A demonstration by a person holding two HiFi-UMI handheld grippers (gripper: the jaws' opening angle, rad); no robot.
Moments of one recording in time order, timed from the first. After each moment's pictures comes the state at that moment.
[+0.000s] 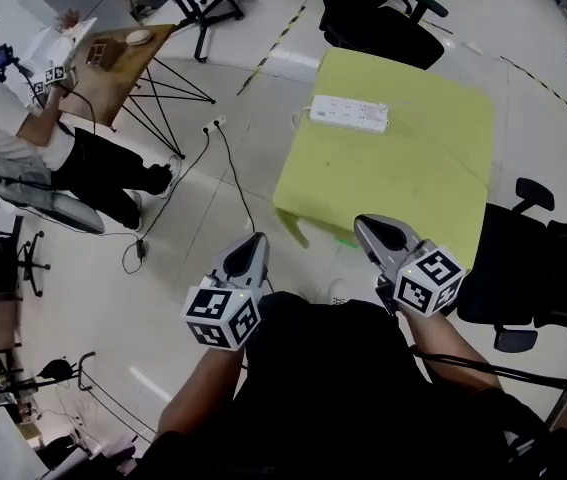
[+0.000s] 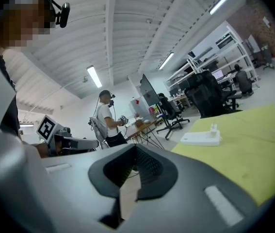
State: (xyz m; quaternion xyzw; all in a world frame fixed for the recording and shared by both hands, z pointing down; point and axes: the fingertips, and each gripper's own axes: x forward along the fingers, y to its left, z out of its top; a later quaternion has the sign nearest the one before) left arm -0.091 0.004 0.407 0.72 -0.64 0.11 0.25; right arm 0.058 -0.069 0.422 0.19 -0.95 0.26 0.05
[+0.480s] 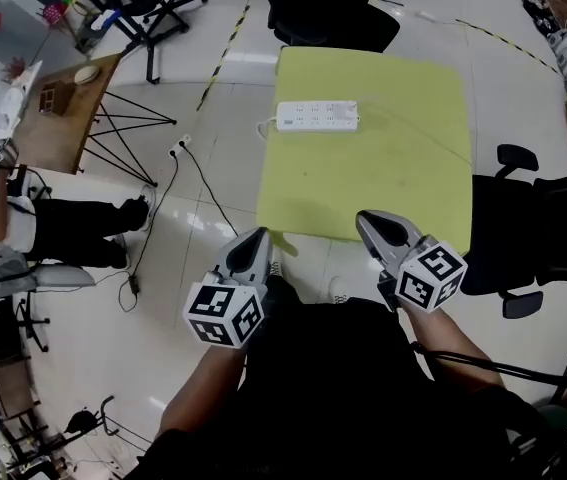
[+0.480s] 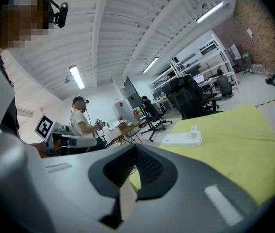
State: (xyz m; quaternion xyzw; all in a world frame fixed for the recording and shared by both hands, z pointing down) left arm -0.085 -0.073 0.421 0.78 -0.55 0.12 0.26; right arm 0.070 -0.113 0.437 0.29 -0.92 0.28 0.05
